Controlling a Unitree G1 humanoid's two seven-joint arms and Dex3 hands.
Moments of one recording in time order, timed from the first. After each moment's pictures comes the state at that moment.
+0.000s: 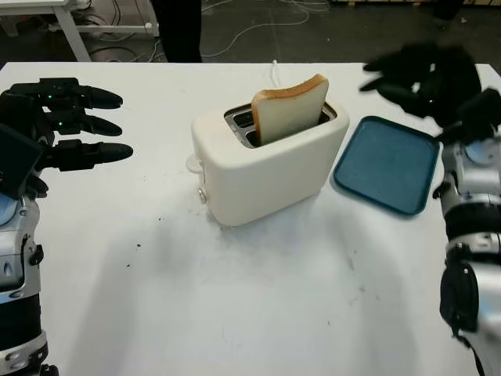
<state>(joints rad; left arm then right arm) -0.31 0.48 0.34 -0.19 -0.12 0.12 -0.23 -0.97 -0.49 -0.17 0.93 0.05 -0.62 0.44</state>
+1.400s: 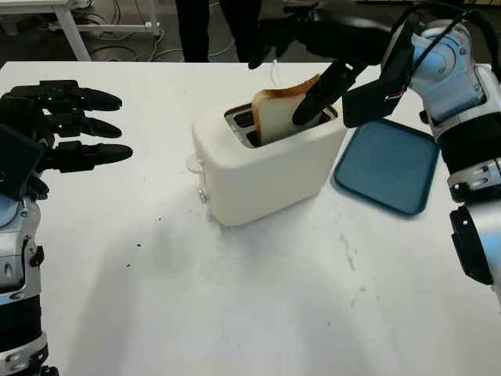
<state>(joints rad) -0.30 0.48 0.34 -0.19 -0.12 0.13 -0.22 -1.17 -0.54 0.27 0.70 -0.36 -0.61 0.63</state>
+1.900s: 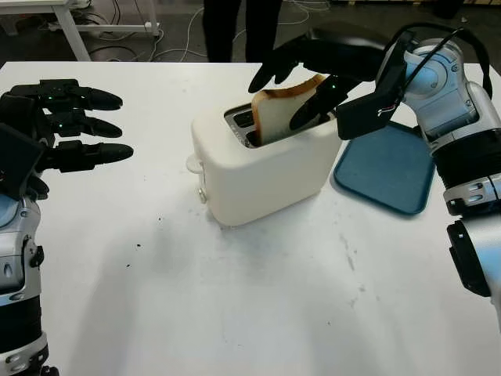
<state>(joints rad) -0.30 0.48 0.34 -0.21 -0.12 0.14 -0.22 -1.13 -0.54 0.29 0.67 -0.38 -0.58 0.61</state>
